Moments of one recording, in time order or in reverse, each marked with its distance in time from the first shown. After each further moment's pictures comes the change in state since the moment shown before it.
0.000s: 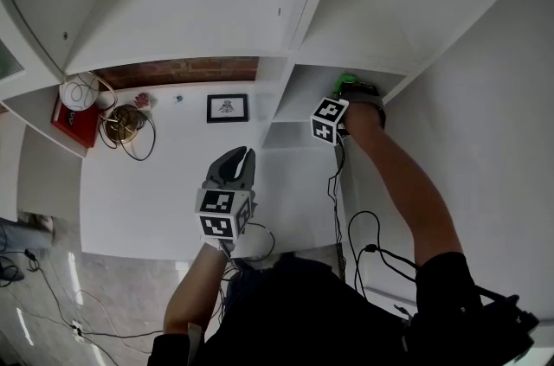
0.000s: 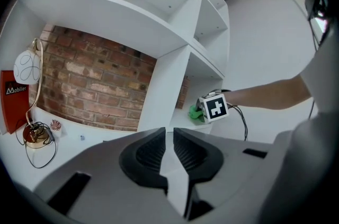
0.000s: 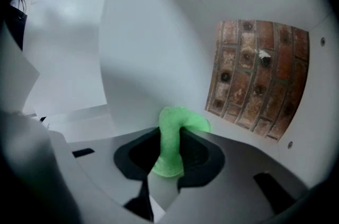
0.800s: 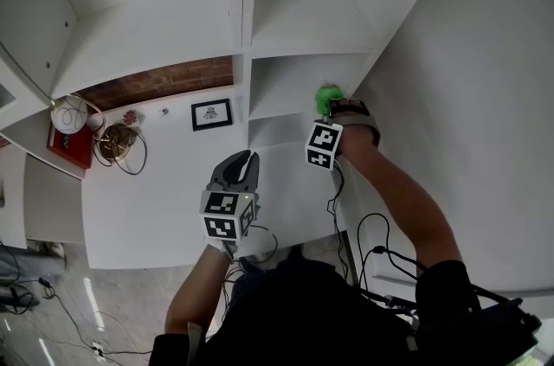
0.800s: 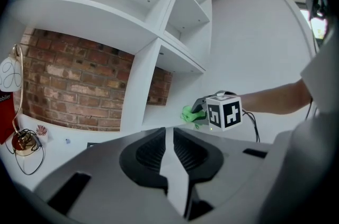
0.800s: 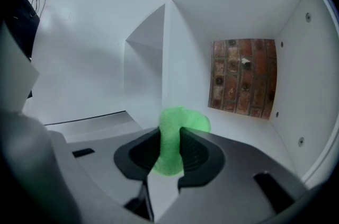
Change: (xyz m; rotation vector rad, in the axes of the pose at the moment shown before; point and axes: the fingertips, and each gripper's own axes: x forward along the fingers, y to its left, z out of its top) left arm 0.009 -0.065 -0.005 0.076 0.041 -0.107; right arm -0.046 0.056 -0.027 0.089 -0.177 -0.079
